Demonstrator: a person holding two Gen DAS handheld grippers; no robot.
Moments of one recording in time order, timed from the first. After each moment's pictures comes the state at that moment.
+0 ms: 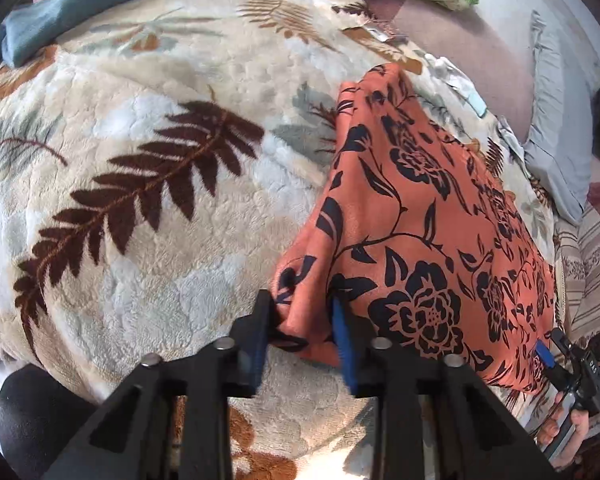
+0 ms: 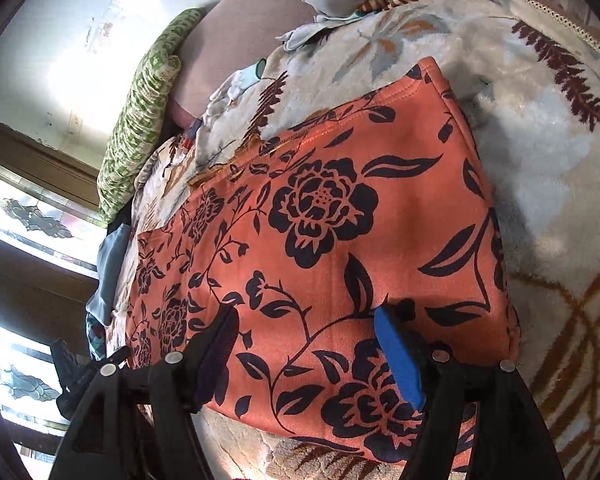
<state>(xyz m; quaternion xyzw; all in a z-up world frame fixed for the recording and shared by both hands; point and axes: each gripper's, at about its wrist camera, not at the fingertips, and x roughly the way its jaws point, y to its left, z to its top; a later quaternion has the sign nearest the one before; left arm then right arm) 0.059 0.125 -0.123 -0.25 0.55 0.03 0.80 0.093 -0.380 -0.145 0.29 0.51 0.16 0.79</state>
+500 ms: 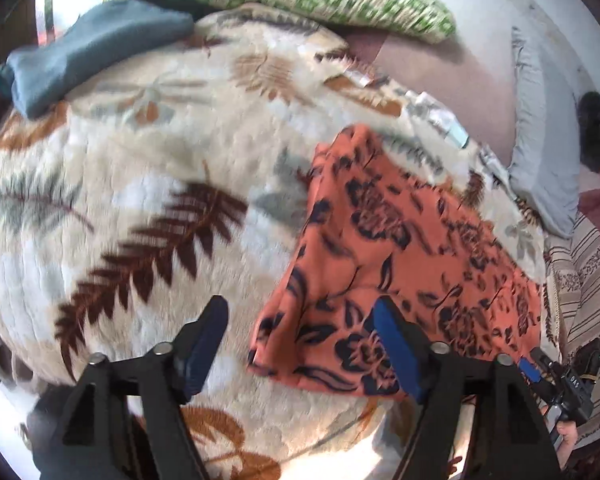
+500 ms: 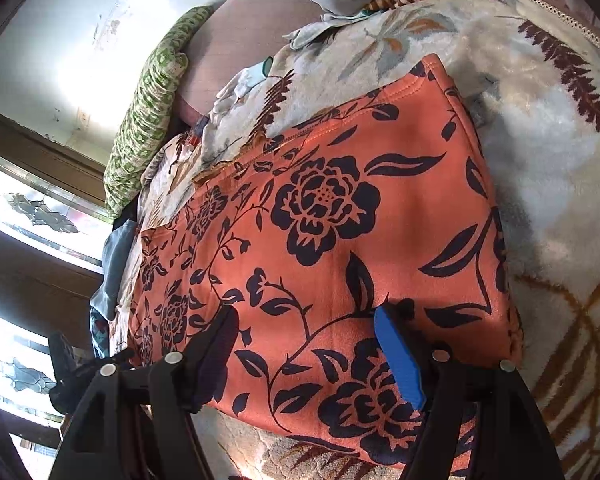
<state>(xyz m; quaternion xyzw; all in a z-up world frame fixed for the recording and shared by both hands) 0.074 0.120 -0.064 -0.20 0.49 0.03 0.85 0.092 -0.384 -0.149 0.29 0.51 0.18 0.79</state>
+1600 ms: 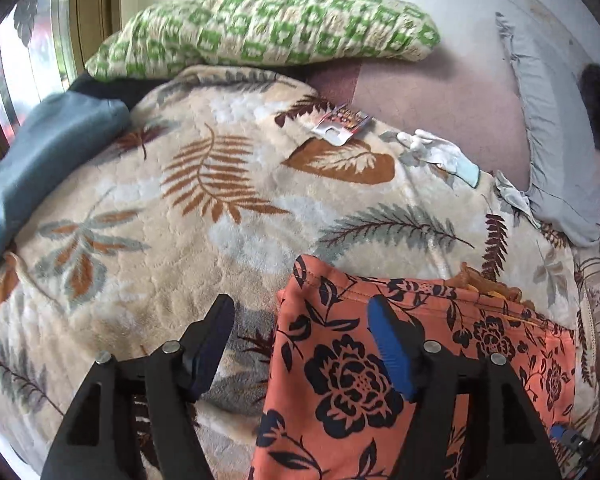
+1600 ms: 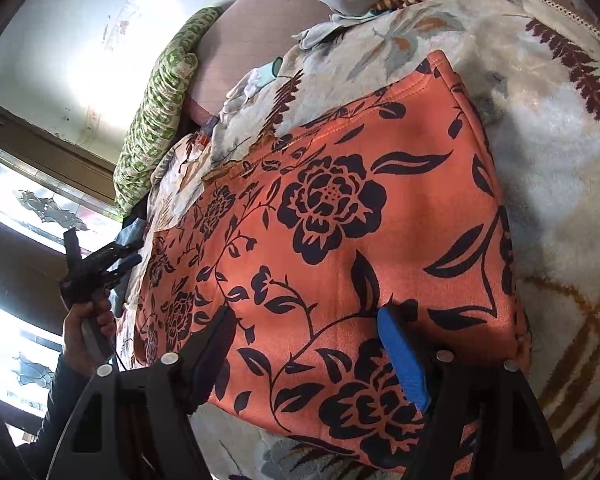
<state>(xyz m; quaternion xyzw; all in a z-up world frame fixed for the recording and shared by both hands) 0.188 0.097 -0.051 -0.11 0.45 0.04 0.89 0.090 -0.381 -0.145 0.30 0.51 0.19 0.79</state>
